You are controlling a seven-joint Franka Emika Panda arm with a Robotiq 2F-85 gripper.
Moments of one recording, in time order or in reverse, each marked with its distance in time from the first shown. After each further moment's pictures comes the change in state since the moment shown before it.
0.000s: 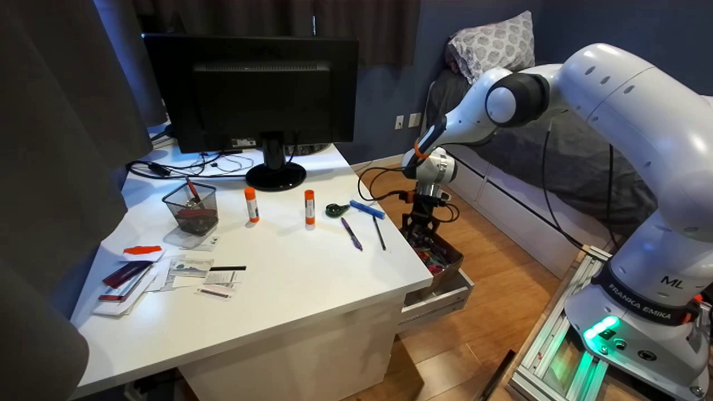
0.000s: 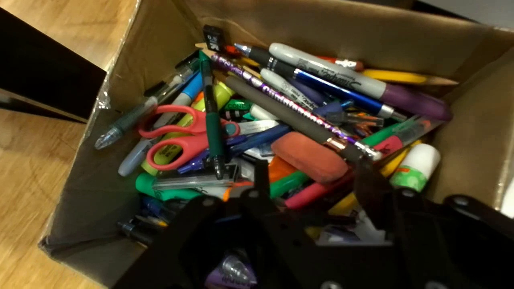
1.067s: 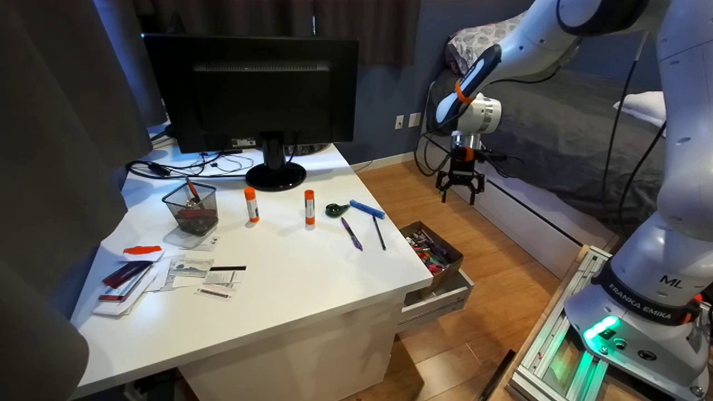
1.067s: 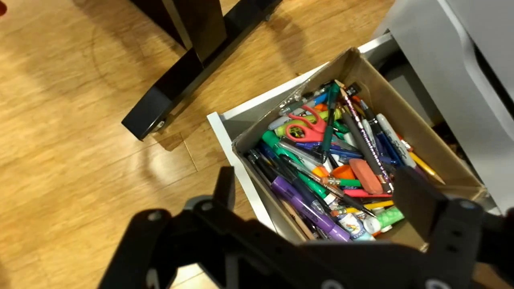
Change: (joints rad) arm -0.025 -0.626 -0.082 -0.568 -0.251 -0.008 -0.574
